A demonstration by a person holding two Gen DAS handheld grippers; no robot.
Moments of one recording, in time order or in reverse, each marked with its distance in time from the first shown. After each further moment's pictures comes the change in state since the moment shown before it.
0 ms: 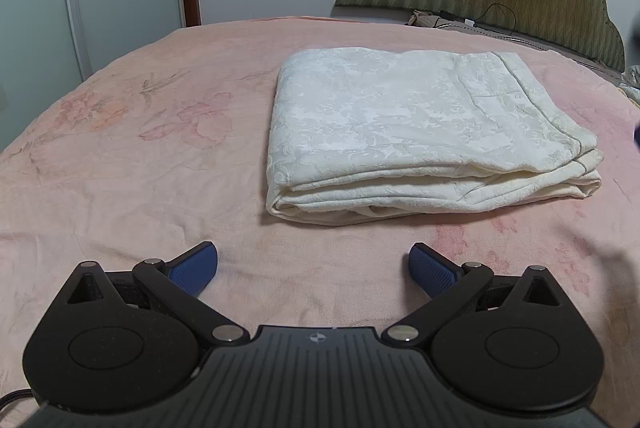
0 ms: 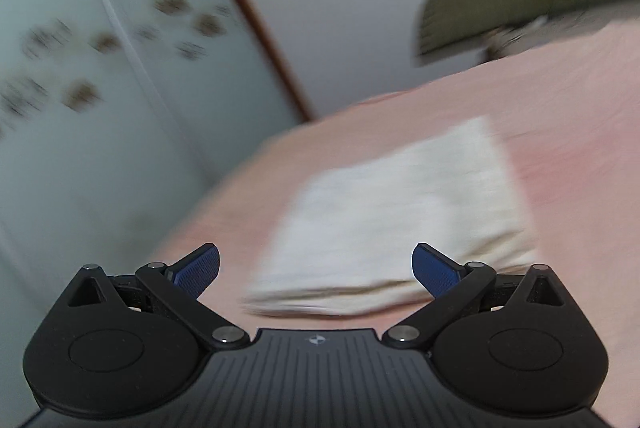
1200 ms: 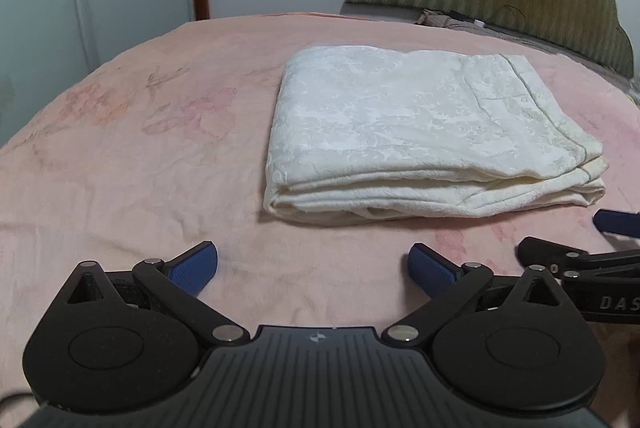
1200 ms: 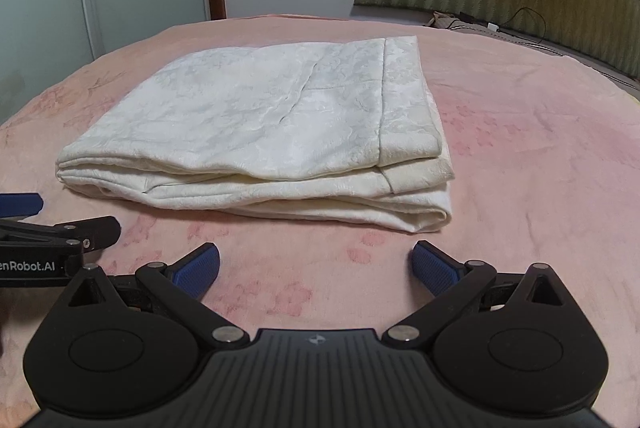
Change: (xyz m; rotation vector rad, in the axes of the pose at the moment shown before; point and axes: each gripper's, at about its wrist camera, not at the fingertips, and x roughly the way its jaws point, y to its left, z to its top) left arm -0.003 -0.006 -0.001 -0.041 0.010 0.032; right arm 0.070 -0.020 -0.050 -0.263 0.197 -0.310
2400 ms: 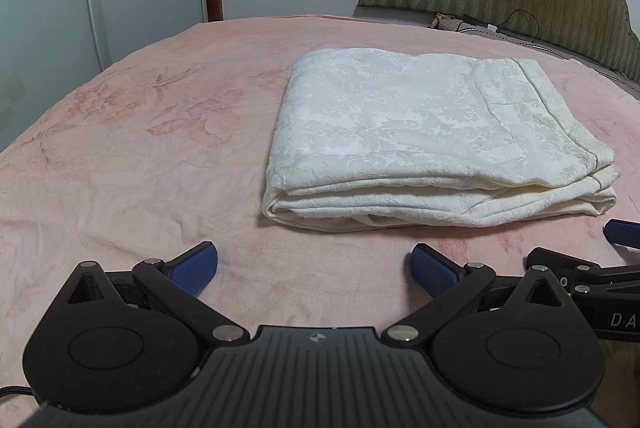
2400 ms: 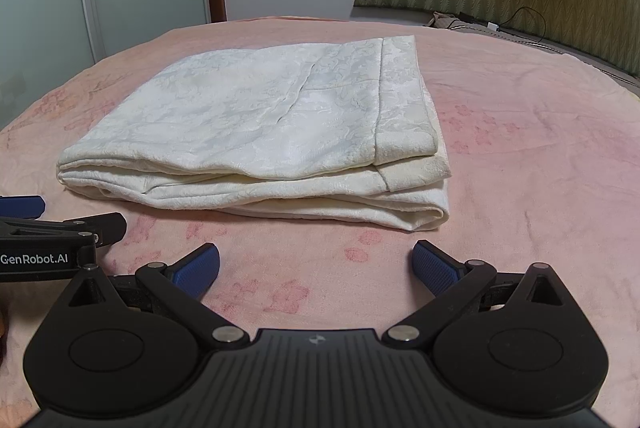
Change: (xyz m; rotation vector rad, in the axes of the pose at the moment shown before) left arm 0.008 -0.003 0.005 -0.006 -0.005 0.027; right arm 0.000 -0.003 0.000 0.003 -0.004 0.002
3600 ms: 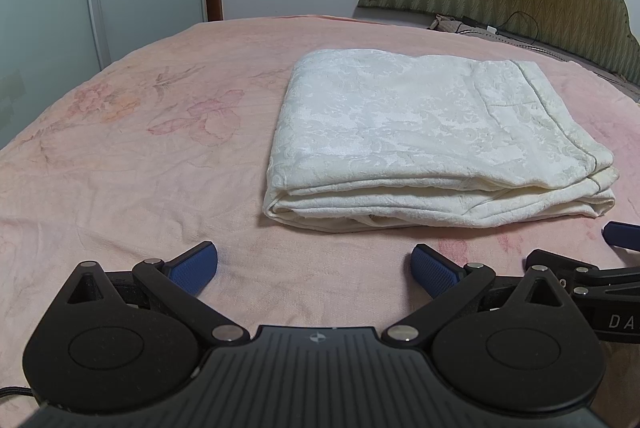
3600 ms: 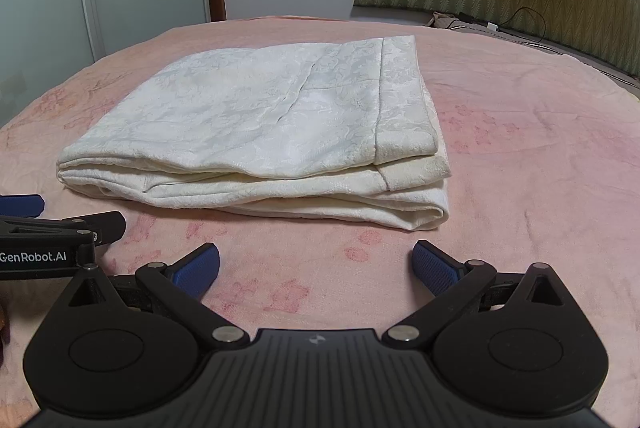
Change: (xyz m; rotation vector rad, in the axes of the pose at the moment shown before) left arm -0.001 0.000 -0.001 -0.008 -0.003 -0.005; right arm 0.000 -0.001 0.000 -0.001 0.000 0.000
